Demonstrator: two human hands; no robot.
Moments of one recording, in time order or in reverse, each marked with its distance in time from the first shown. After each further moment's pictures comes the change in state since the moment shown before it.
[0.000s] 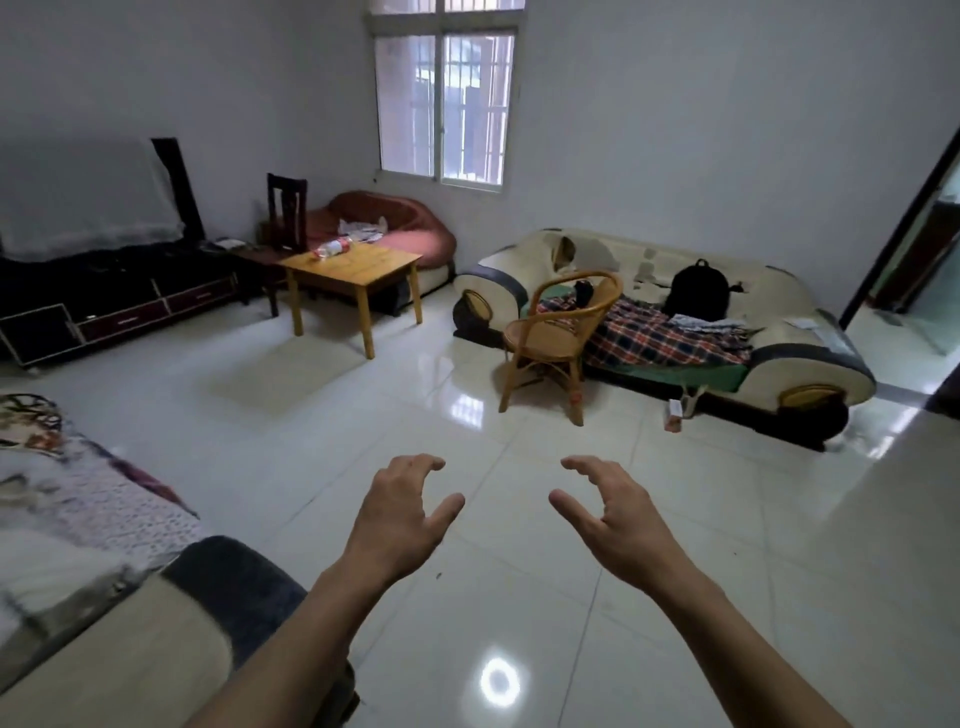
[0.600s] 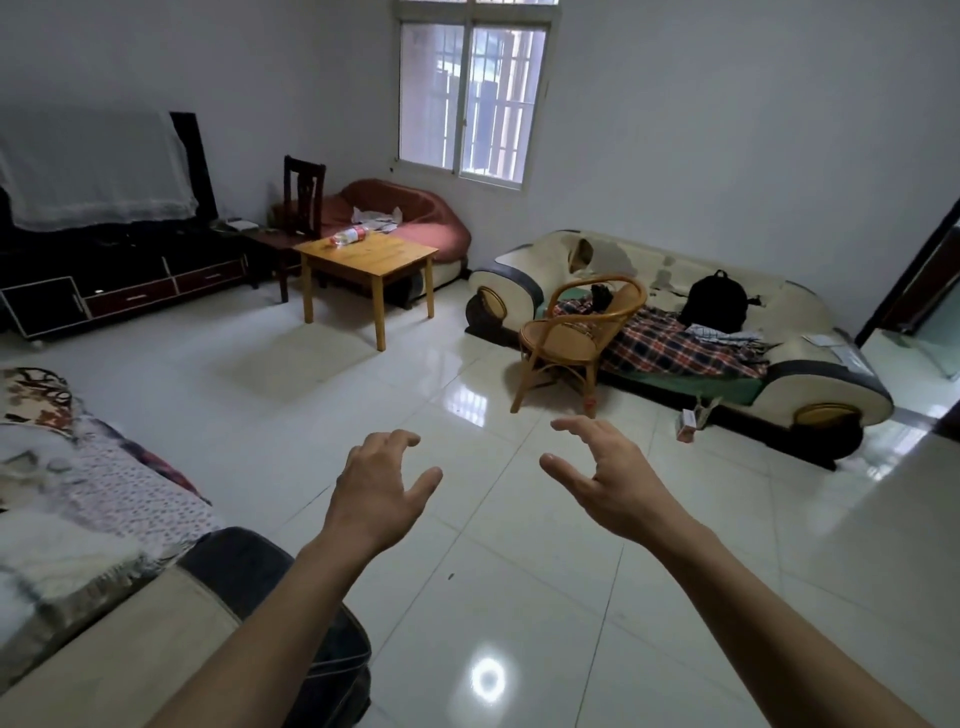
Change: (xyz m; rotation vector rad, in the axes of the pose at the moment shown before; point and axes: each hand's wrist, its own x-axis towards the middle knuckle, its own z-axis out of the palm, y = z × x) left_hand 0.033 -0.094 -0.060 0.017 0.081 -0.087; right_hand 0.068 -0.085 0.050 -0.063 -0.052 -0.085
